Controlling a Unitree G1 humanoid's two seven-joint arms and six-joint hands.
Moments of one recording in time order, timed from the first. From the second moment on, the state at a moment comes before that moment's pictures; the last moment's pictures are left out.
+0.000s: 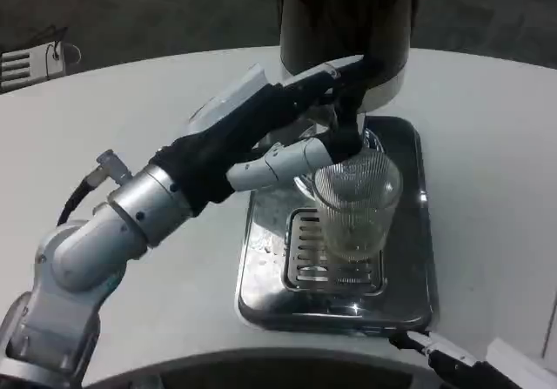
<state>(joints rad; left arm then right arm) -0.74 0.45 -0.10 0.19 0.06 -0.32 -0.48 0.28 -0.29 0.00 -1.03 -0.74 0.46 0.85</state>
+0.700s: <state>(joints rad) -0.76 0.51 -0.13 0.18 0.17 -0.42 -0.48 0.28 -0.27 0.00 -1.03 -0.72 0.50 0.85</state>
